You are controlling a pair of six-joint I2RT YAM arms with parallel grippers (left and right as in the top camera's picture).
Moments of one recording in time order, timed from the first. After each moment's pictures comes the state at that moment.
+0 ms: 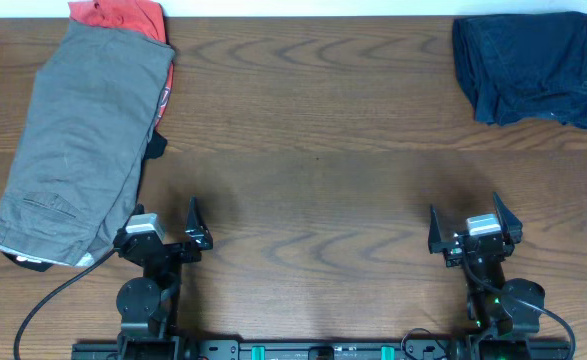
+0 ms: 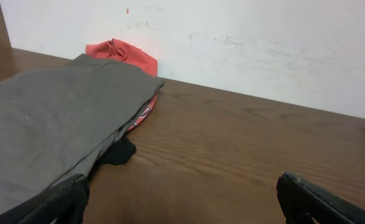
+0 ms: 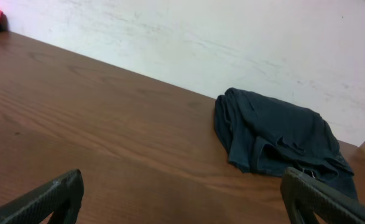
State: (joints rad) left arm -0.04 0.01 0.02 -0.11 -0.07 -0.22; right arm -0.01 0.01 0.01 -0.06 -0.14 -0.26
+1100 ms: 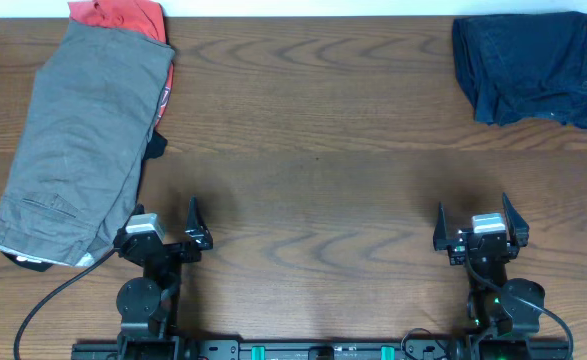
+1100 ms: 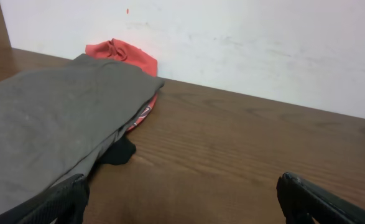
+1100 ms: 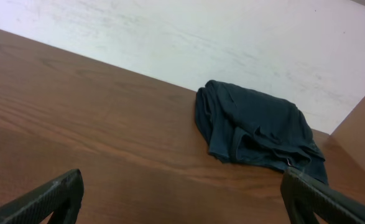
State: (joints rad) left arm -0.04 0.01 0.02 -0.11 -0.07 -0.22; right arm -0.01 0.01 0.01 -0.06 -0.05 -0.28
